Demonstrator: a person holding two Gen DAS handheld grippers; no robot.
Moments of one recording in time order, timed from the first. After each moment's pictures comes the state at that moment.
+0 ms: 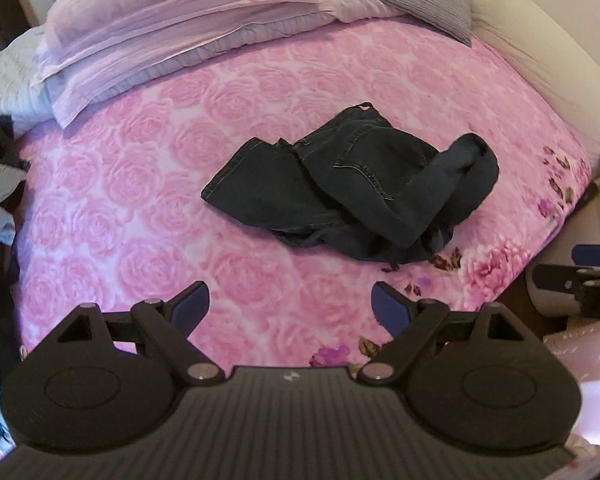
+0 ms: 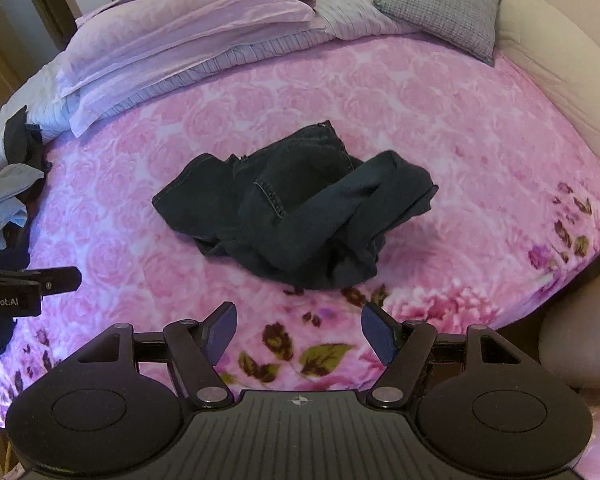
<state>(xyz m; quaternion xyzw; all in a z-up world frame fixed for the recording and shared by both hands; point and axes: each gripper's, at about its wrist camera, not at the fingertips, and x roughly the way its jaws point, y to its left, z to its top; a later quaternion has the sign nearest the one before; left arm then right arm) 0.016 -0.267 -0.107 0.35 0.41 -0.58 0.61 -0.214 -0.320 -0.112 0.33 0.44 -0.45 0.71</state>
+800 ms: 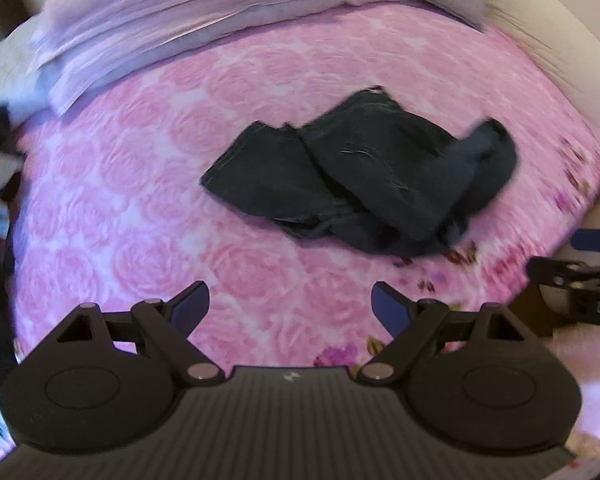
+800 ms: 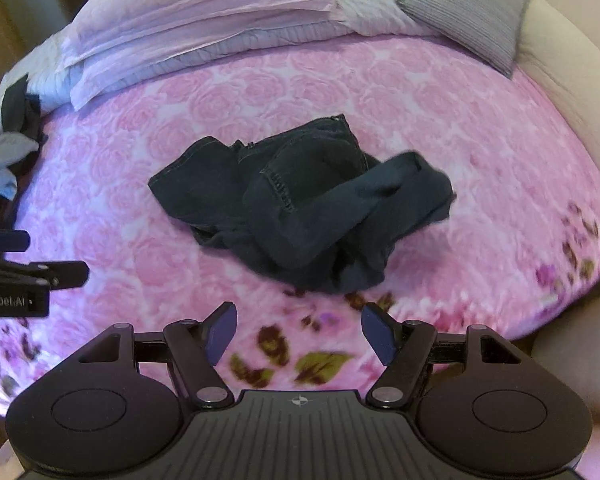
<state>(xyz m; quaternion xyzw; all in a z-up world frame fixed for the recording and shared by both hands) 0.012 -0.285 -0.145 0.36 0.43 -0.55 0.62 -0.197 -0.348 -0.153 0.28 0.48 -0.42 0.72</state>
